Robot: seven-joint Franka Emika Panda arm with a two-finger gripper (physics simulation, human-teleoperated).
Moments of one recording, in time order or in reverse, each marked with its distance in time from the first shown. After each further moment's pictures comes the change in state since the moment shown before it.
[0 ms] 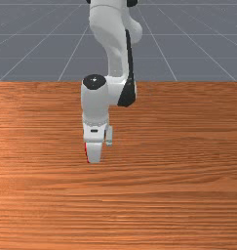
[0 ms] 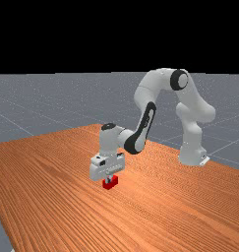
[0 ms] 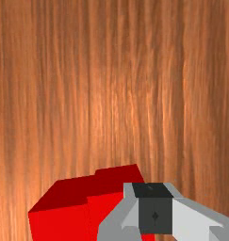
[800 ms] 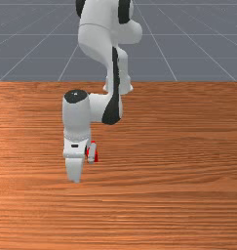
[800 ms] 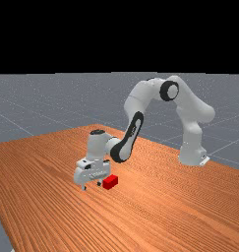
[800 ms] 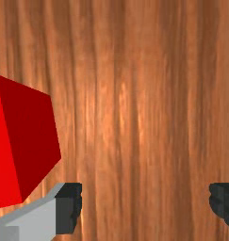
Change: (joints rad) arm -0.086 0.195 0.008 0.218 0.022 0.113 -0.092
